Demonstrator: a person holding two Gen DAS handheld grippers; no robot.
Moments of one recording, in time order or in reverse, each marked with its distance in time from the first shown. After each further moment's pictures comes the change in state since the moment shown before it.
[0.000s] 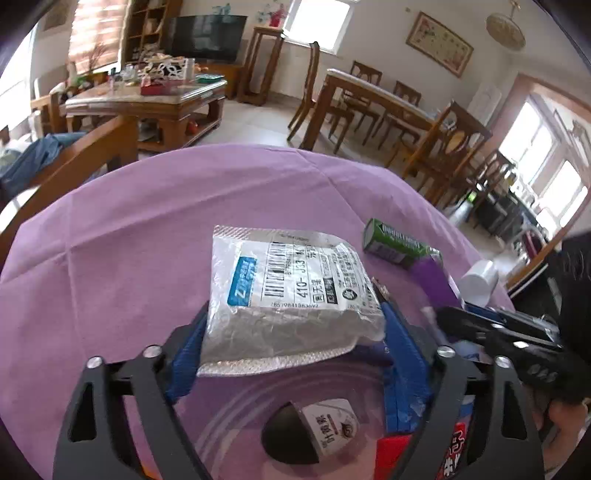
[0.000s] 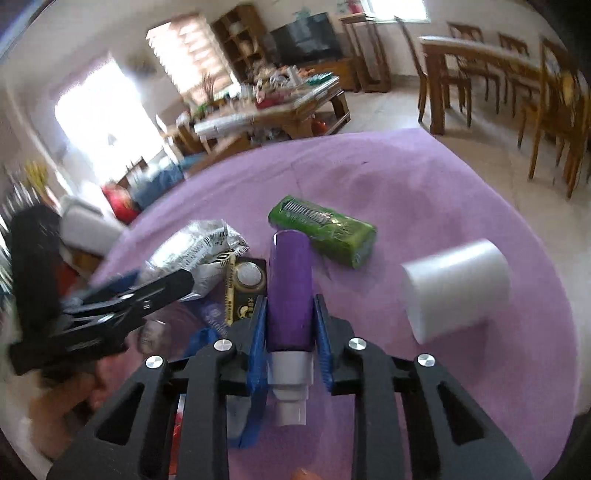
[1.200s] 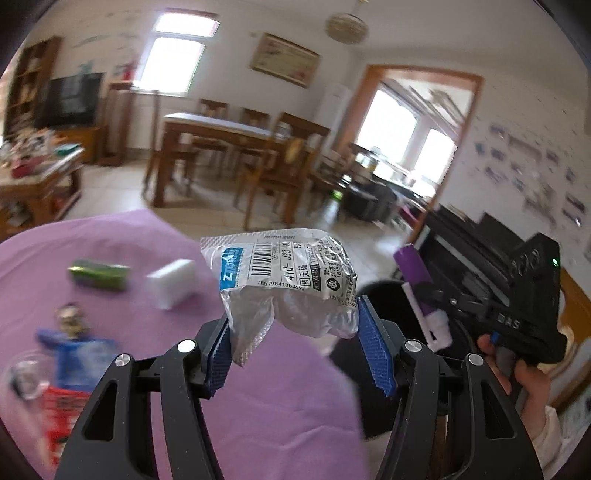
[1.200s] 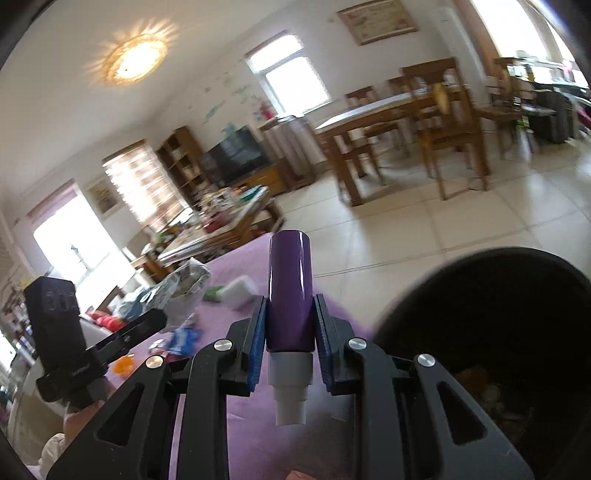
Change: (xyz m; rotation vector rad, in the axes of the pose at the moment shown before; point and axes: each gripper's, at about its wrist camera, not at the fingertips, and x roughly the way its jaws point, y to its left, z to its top) left arm -0.078 -0.241 -0.084 0.353 -0.131 -0.467; right arm -0.236 -0.121 -0.112 0.248 -0.457 -0.155
